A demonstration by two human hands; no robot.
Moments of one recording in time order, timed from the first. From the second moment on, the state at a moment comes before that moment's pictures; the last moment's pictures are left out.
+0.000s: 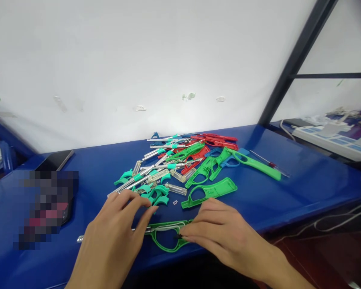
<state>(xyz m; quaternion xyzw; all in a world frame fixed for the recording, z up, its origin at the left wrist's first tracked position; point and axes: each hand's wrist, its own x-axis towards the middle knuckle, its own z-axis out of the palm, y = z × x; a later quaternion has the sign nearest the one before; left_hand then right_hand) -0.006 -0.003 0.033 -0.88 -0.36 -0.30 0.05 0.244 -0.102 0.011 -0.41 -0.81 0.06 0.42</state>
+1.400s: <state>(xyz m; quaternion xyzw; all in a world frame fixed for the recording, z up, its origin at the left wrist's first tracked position) -0.021 -0.028 0.013 -0.92 -0.24 -0.30 -0.03 0.246 -0.101 0.010 -0.41 -0.80 0.04 0.43</state>
